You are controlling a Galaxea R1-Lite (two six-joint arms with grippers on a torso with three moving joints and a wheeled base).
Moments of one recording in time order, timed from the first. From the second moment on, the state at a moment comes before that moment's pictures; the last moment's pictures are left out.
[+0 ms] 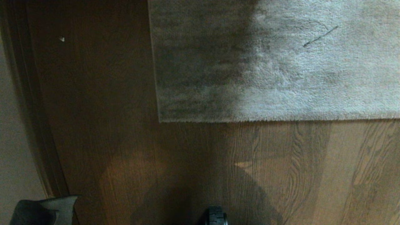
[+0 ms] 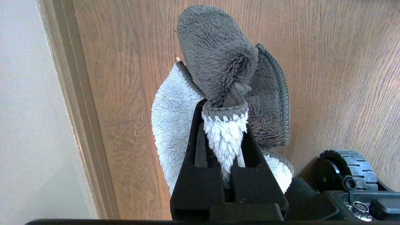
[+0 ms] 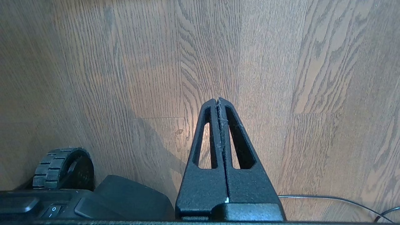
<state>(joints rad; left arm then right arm) -0.01 0.00 0.00 0.00 0.00 -0.03 0.00 0.00 0.00 0.00 -0.03 0.01</state>
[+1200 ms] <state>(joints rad) -0.01 0.04 -0.04 0.06 -0.02 0.00 0.00 0.00 0.00 0.00 -0.03 0.01</state>
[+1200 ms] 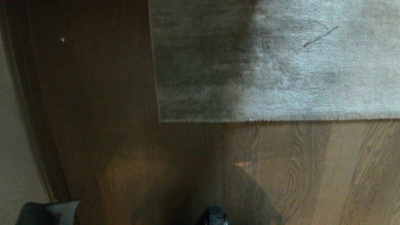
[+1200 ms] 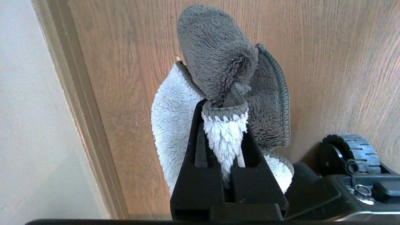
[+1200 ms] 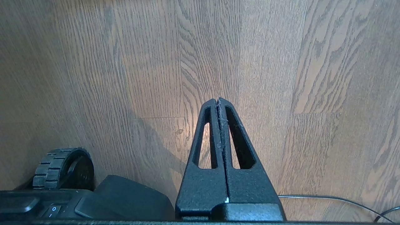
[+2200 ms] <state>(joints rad) -0.06 1.25 -0.09 -1.00 -0.02 0.02 0.00 0.00 0.00 0.00 -0.03 0.01</state>
